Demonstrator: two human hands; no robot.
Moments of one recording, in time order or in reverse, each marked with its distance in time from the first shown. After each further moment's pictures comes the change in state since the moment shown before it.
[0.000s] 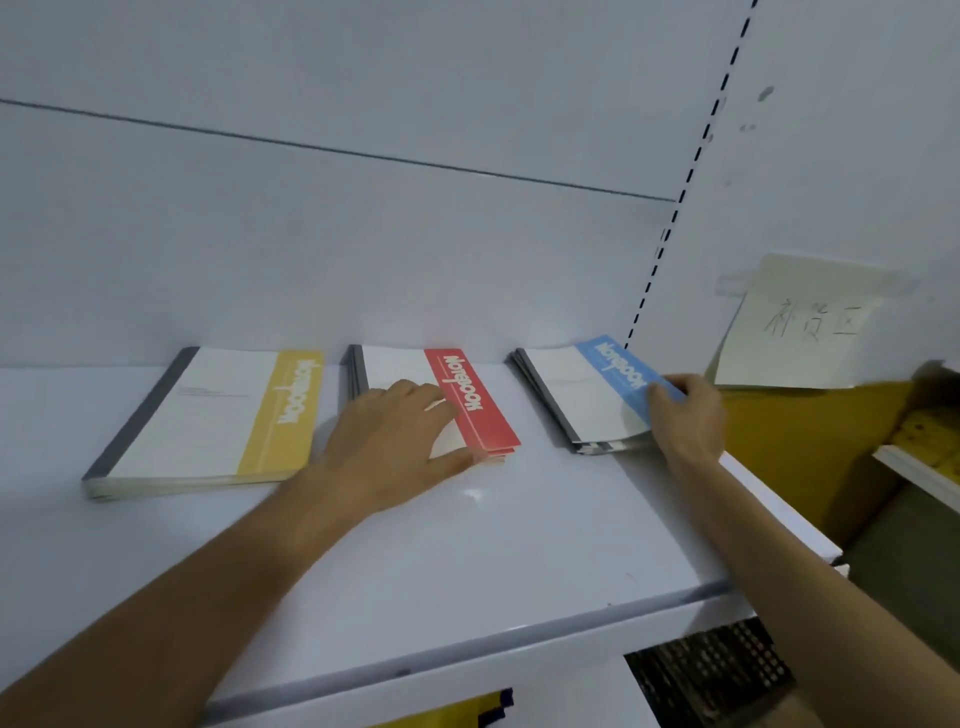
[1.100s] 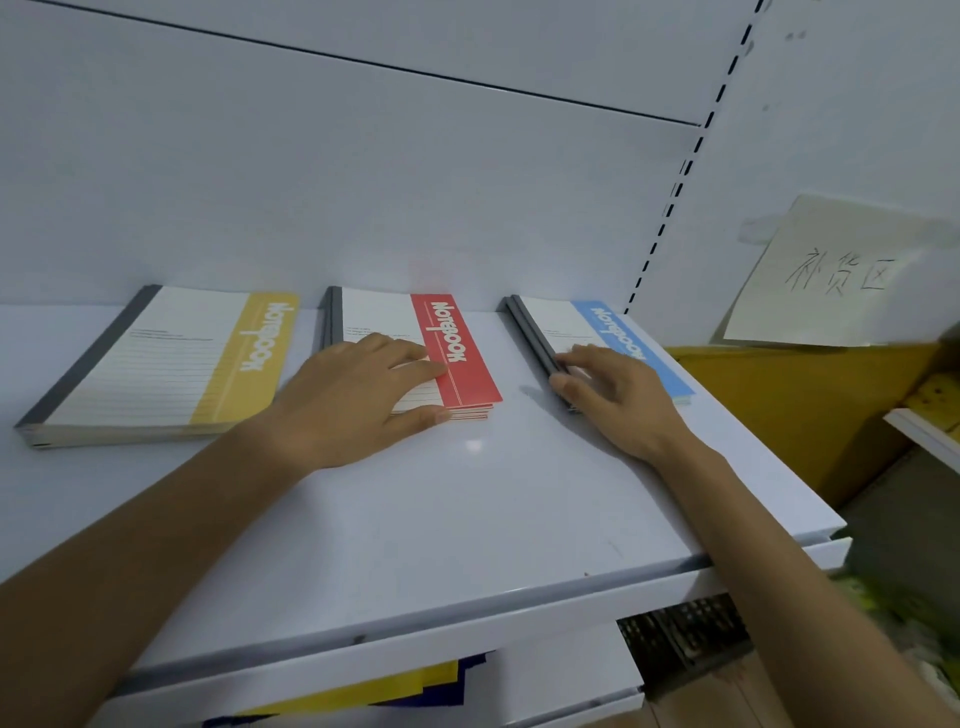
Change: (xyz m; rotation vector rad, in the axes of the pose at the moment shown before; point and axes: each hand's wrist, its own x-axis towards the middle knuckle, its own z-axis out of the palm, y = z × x) left_hand 0.002 -0.015 0.014 -0.019 -0.007 0.094; right_hand -0.023 0.006 0.006 -0.163 -0.563 -0.631
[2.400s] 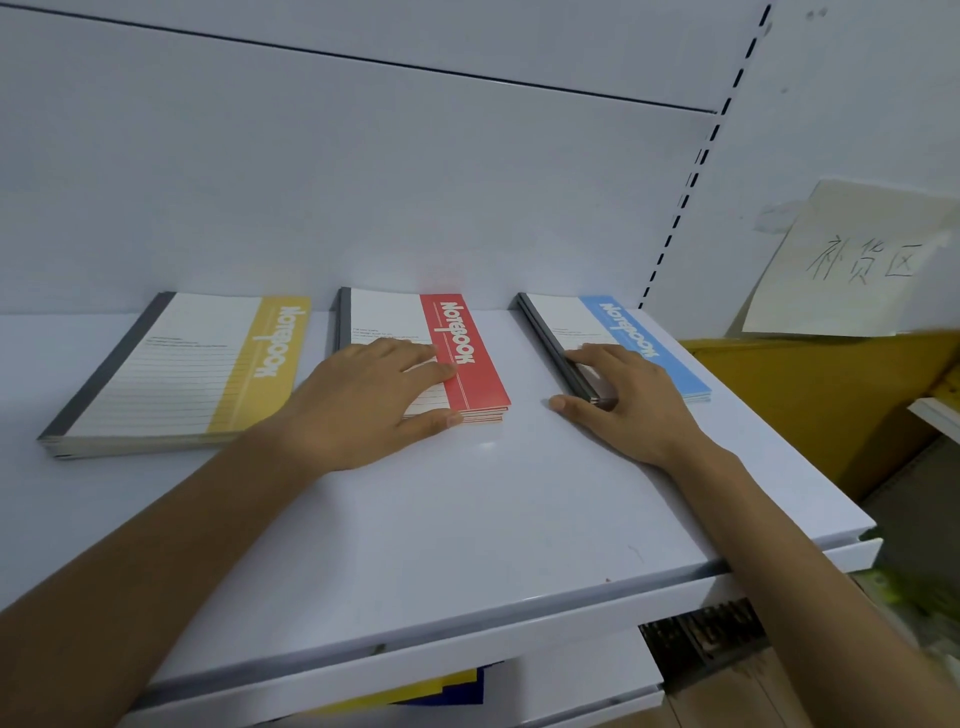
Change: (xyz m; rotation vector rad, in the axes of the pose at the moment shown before) left_hand 0.002 -0.004 -0.002 0.009 -0.089 -0.004; right_hand 0.004 0.001 0.009 -0.210 -0.031 -0.072
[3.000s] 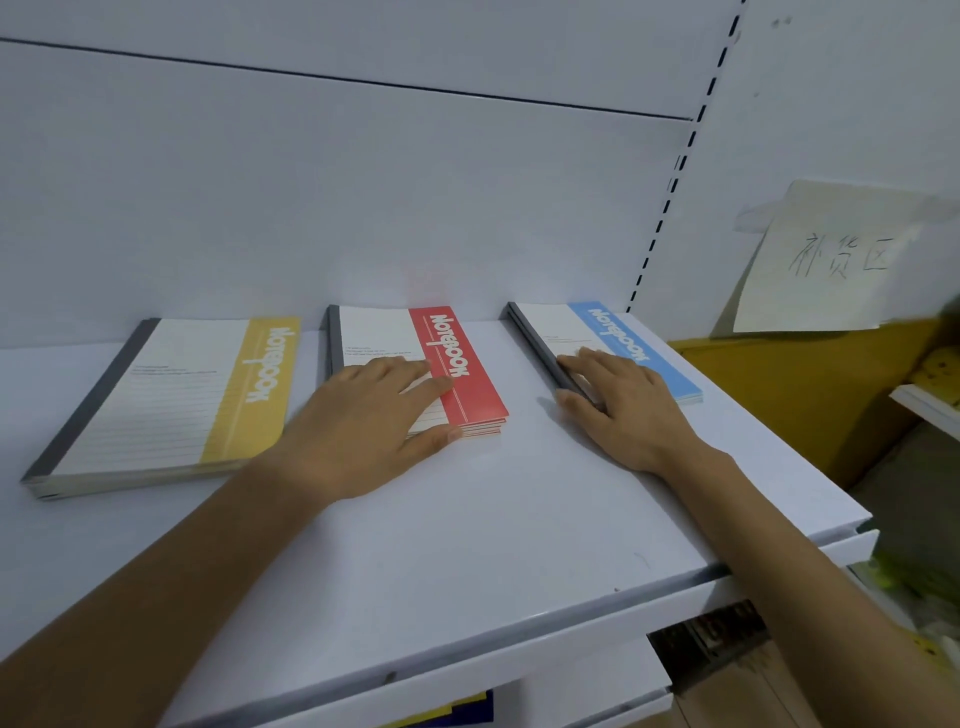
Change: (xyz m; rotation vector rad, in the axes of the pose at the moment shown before) left_hand -0.001 0.005 -0.001 0.017 -0.004 -0.010; right_hand -0.004 -0.009 -0.003 -0.115 -0.056 0.044
